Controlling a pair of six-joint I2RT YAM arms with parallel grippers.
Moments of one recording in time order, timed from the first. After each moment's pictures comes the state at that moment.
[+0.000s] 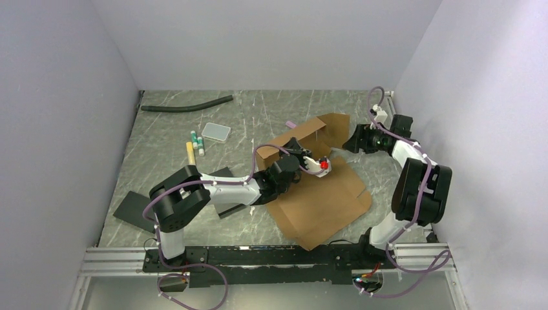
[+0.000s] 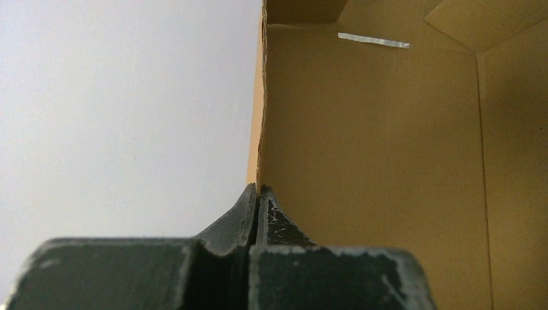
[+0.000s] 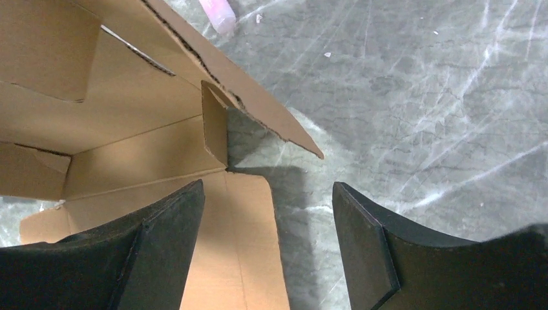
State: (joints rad) left arm -1.09 1.83 1.07 0.62 -0.59 1.08; right arm -0.29 1.62 0.99 -0.22 -0.78 -0.16
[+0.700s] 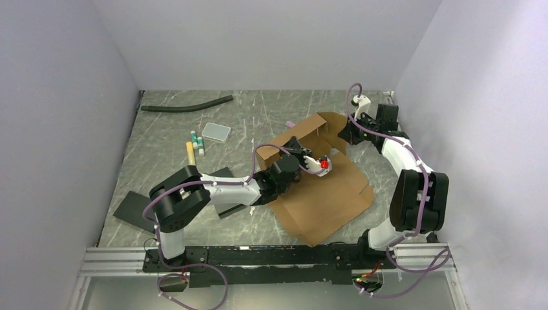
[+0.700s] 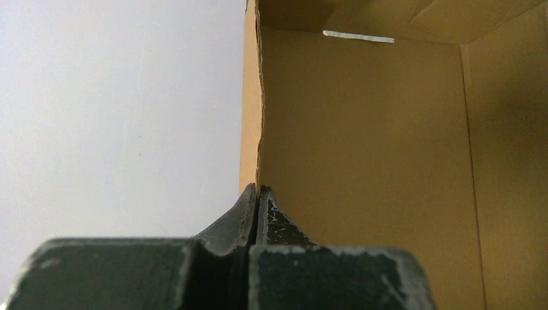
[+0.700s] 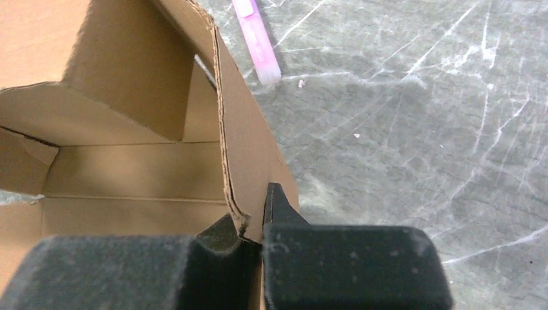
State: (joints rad) left arm -1.09 1.83 1.07 0.65 -0.59 1.08; right arm -0.12 1.56 1.04 -0.19 -0.70 -0.30
